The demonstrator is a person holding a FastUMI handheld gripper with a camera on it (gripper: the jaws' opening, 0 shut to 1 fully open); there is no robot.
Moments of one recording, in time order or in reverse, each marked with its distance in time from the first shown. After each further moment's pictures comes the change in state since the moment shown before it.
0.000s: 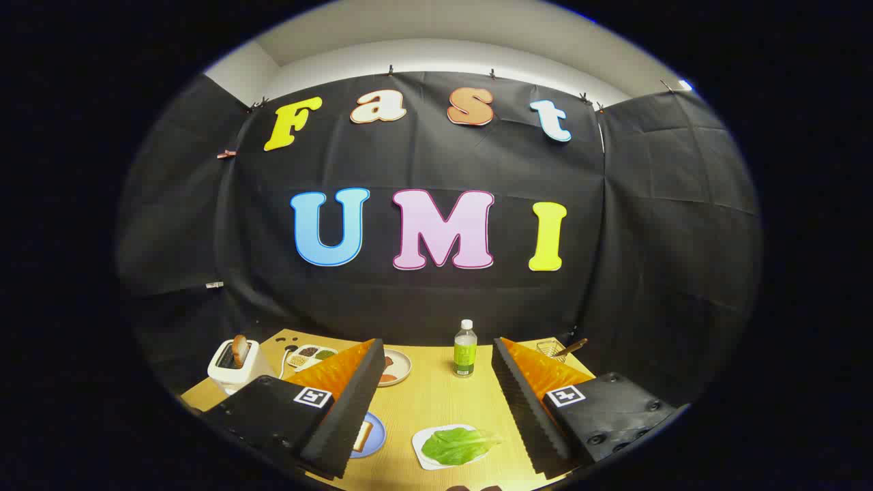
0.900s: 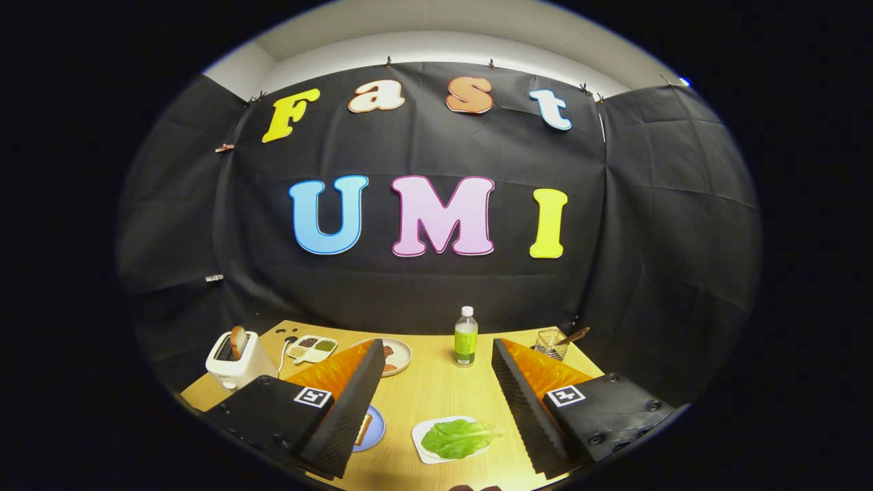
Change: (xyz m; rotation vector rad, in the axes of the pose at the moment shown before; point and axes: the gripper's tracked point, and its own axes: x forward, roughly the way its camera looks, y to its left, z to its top) arm 0.005 -0.002 -0.026 0.007 0.053 0.007
